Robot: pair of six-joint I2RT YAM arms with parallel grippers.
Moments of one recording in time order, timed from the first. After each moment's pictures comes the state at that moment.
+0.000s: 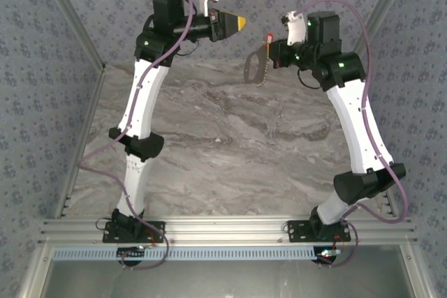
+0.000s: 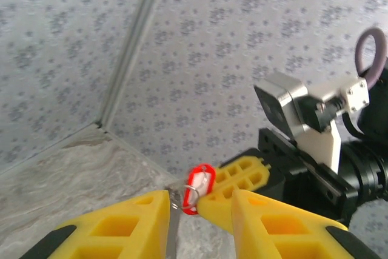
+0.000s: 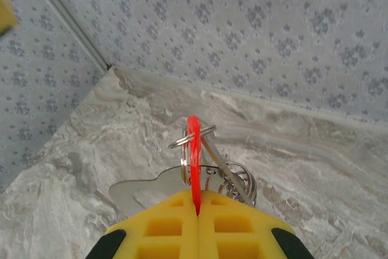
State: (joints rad) left arm -0.47 2.28 3.02 -0.82 0.78 -0.43; right arm 0.29 1.61 2.02 -0.88 -0.30 0.10
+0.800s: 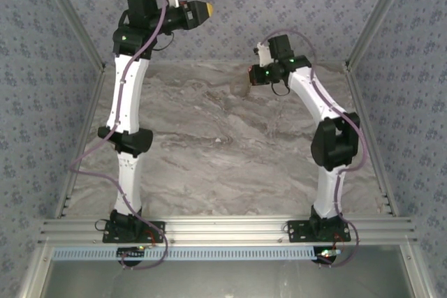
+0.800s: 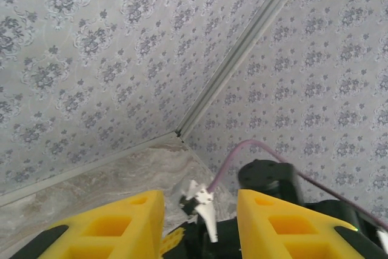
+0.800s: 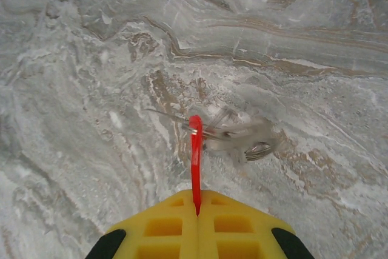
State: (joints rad) left arm -0.31 2.27 3.02 -0.88 0.66 -0.46; right arm 0.30 2.02 1.93 -0.75 -0.31 0.12
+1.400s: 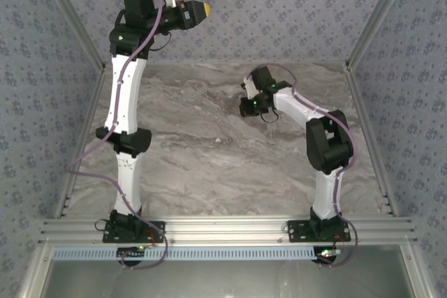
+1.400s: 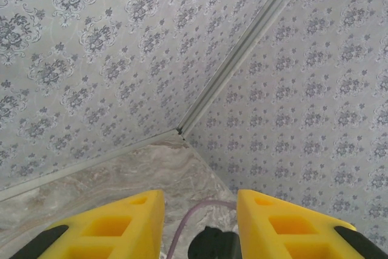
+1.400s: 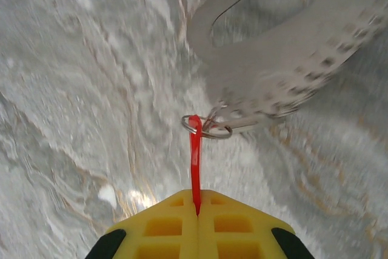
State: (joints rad) left arm -0.30 2.26 3.02 -0.91 0.67 -0.46; right arm 0.41 1.97 1.52 -0.62 -0.31 0.18
